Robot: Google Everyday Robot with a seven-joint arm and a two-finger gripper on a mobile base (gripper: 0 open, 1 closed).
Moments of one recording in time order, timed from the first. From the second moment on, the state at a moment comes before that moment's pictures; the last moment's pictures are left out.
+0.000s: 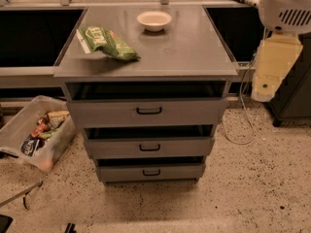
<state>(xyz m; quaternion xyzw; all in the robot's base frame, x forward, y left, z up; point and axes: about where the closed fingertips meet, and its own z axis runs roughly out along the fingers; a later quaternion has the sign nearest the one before) 0.459 -0.203 1.042 -0.54 0.80 -0.24 0.13</state>
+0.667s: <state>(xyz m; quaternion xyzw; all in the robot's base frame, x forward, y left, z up) 0.455 -0.202 1.032 -0.53 0.80 -0.23 0.14</state>
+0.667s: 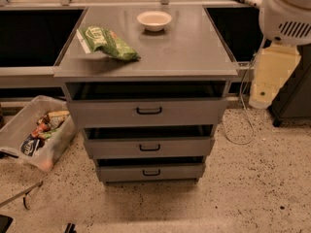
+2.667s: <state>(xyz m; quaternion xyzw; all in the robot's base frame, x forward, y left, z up) 0.430 -0.169 0.755 -0.54 0.82 -0.08 0.19</state>
